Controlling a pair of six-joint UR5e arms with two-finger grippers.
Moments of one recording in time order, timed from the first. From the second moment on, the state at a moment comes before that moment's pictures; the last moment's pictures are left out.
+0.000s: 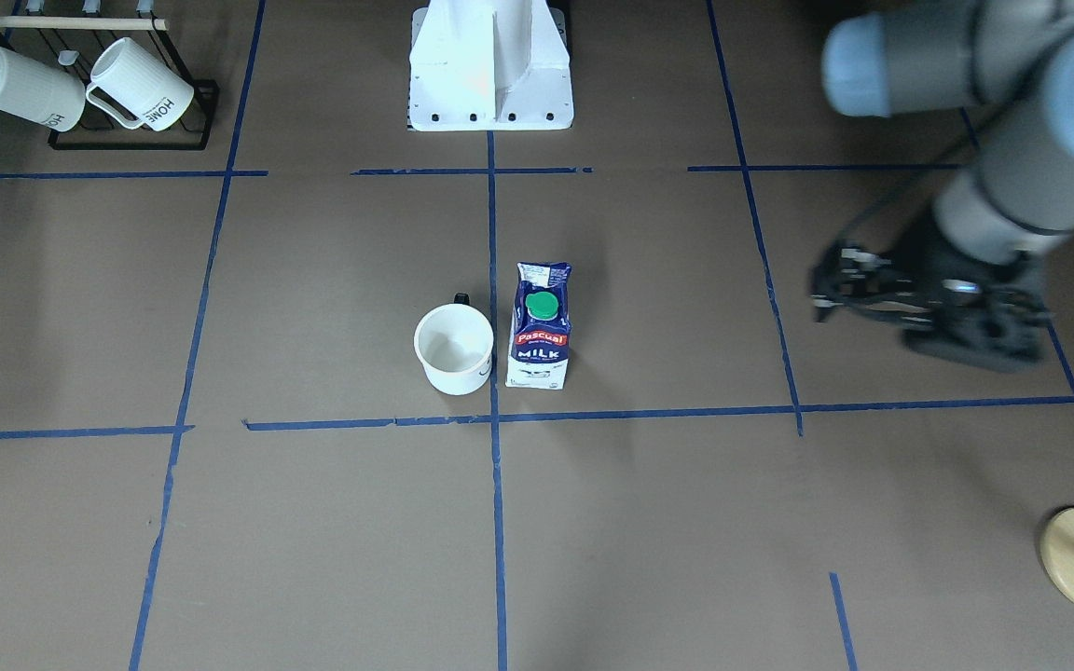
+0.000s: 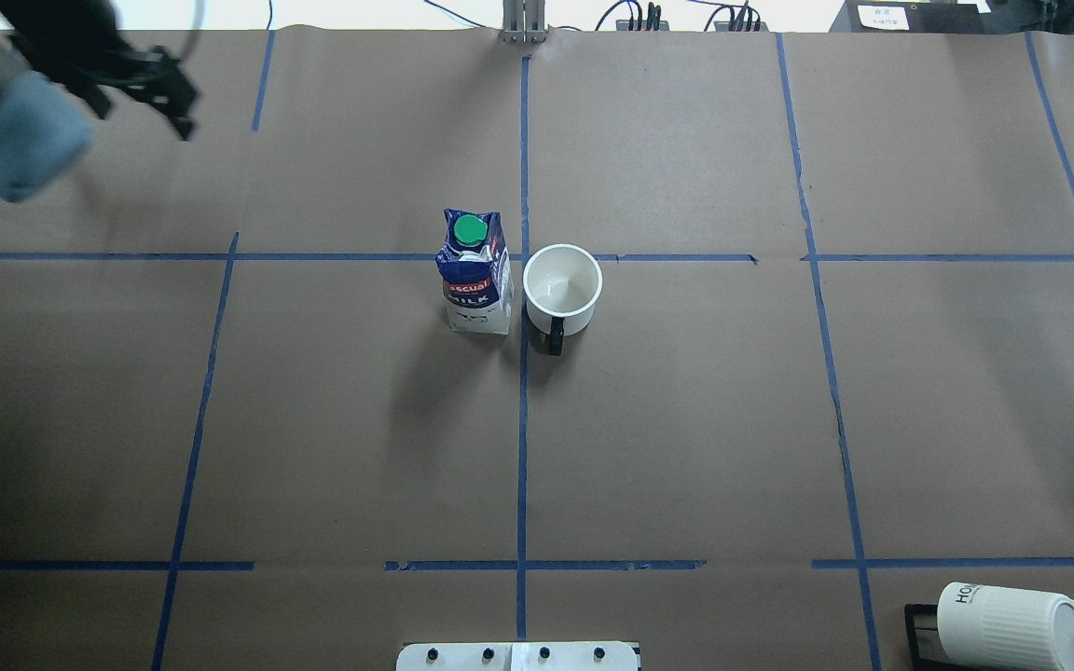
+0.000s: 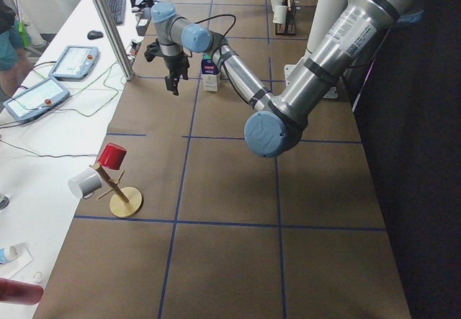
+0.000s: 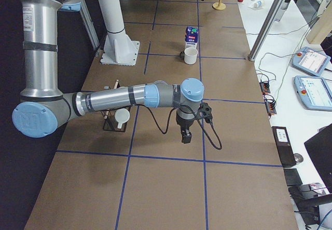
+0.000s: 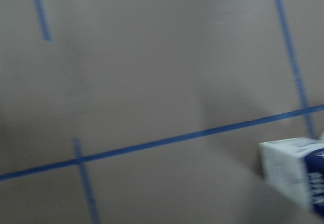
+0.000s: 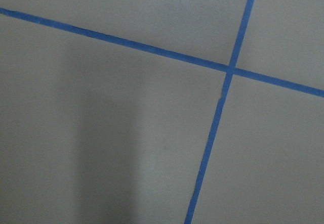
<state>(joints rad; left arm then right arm) -1.18 -2.14 -1.71 -1.23 -2.30 -0.22 1.49 -1.64 1.82 -1.73 2.32 -0.16</state>
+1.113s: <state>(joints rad) -1.54 -1.60 -1.70 -1.26 -2.35 0.23 1.52 -1.71 1.83 -1.69 2.31 -0.15</state>
